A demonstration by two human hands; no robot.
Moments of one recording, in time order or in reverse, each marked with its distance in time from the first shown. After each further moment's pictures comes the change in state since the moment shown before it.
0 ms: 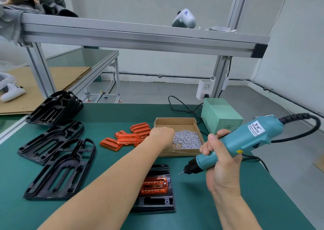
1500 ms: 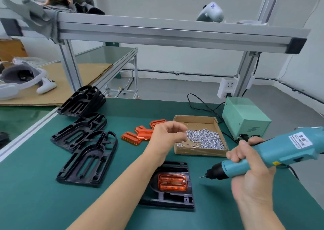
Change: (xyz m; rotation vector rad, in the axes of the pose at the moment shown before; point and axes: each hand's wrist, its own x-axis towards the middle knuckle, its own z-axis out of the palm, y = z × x) left_hand -0.080 -0.021 0.001 -1.579 0.402 -0.047; right_hand -0.006 -0.002 -0.009 0.003 0.041 0.002
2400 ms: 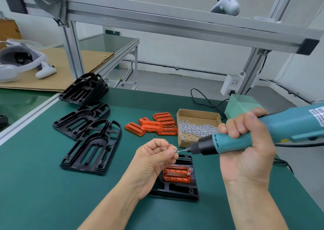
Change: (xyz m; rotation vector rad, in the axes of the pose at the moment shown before) left_hand -0.083 -0.009 -0.036 -0.643 -0.008 -0.175; right_hand -0.023 -0.023 0.076 0.237 -0.191 0.045
